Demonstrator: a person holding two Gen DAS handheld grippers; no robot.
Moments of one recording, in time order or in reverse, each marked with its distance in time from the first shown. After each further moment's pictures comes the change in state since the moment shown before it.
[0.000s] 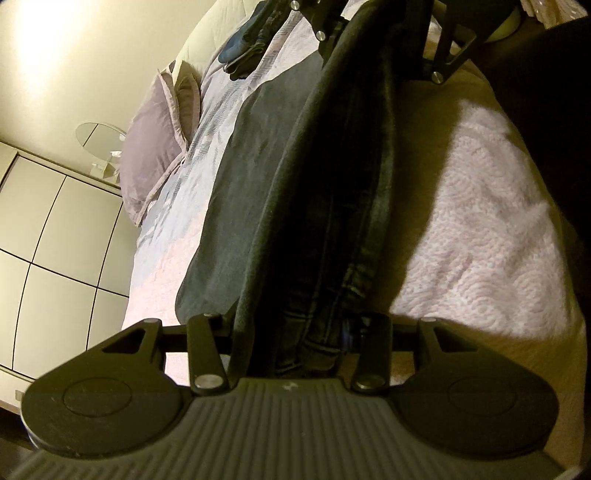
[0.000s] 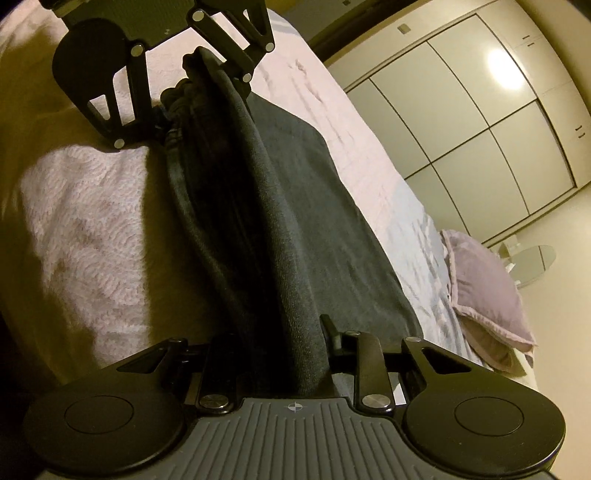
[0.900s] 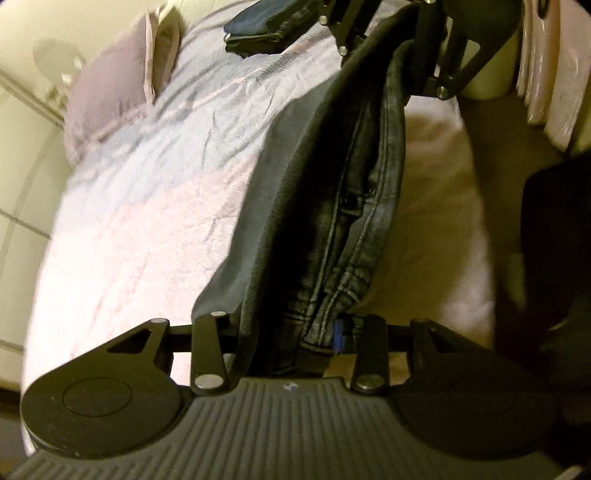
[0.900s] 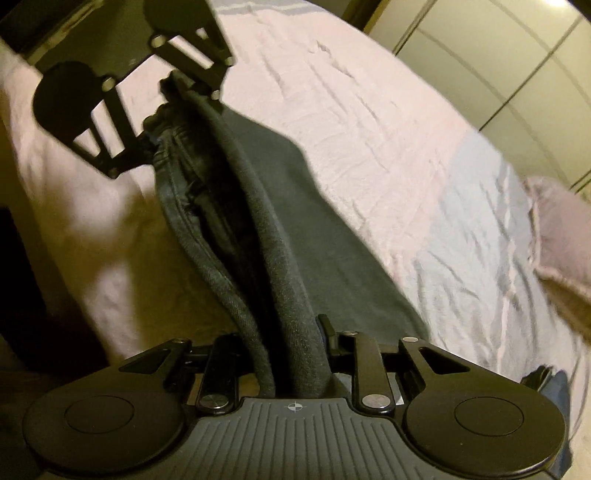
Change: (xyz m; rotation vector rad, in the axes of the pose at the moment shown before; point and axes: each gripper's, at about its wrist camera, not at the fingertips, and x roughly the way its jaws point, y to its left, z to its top) left arm -0.029 0.149 0.063 -0.241 0.146 -0.392; right arm -0.033 -0.181 0.062 0.190 0.157 0.474
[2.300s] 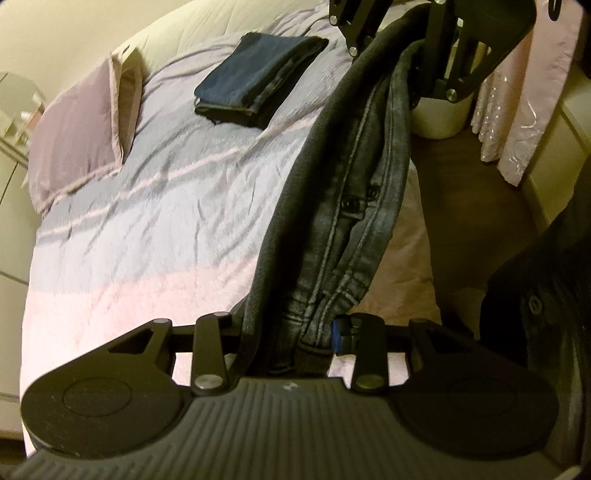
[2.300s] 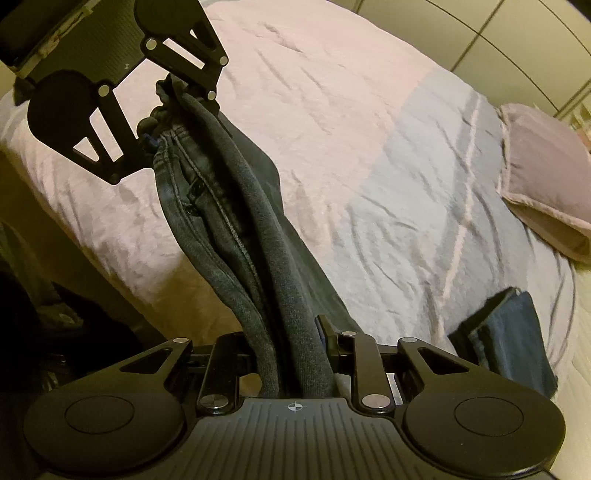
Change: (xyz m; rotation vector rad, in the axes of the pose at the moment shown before) left arm -0.072 0.045 0.119 0.122 -0.072 -0.130; right arm -0.155 -0.070 0.001 0.156 0.151 0.009
